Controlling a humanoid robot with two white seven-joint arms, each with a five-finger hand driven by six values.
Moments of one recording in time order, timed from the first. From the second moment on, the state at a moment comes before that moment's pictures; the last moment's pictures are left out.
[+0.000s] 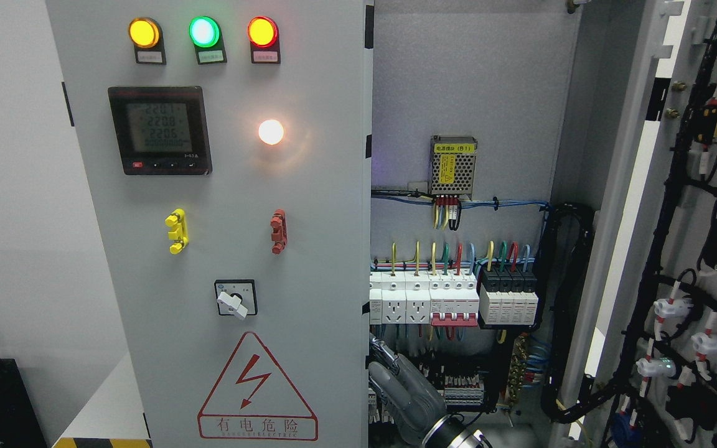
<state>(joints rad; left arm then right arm) 0.00 -0.04 0.05 -0.04 0.05 -0.11 -0.19 -0.62 -0.04 0.43 -1.14 -0.57 -0.15 0.41</state>
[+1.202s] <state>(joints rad) 0.00 -0.04 0.05 -0.04 0.05 -0.12 -0.19 -0.61 -0.04 0.43 -1.15 -0.58 -0.16 0.49</state>
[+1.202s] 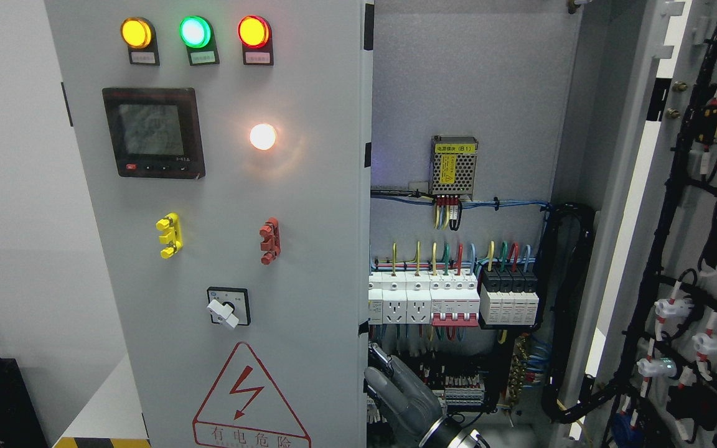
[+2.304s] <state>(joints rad) 0.00 -0.04 0.05 -0.04 0.05 -0.11 -0.19 -0.61 -0.03 0.43 -1.19 -0.58 -0.16 0.57</state>
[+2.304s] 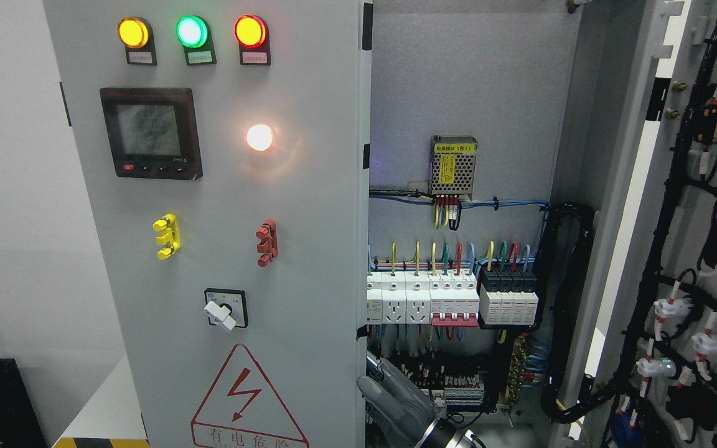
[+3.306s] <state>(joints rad) 0.00 -0.04 0.05 -0.04 0.05 -0.11 -0.19 -0.57 -0.01 0.44 -1.25 -0.65 -0.16 0.62</state>
